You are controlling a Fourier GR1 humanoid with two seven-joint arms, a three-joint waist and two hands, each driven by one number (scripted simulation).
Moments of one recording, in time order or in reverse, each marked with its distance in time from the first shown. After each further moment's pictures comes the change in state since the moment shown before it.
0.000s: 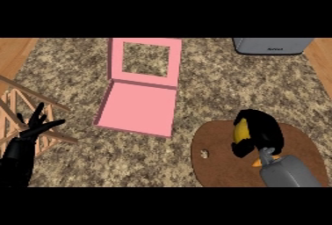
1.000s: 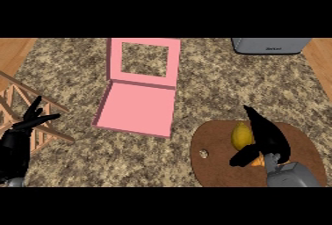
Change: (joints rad) left arm -0.058 0.011 0.029 0.043 0.029 0.023 0.009; right arm 0.063 0.019 -0.047 -0.142 -0.186 0.104 0.179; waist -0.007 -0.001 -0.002
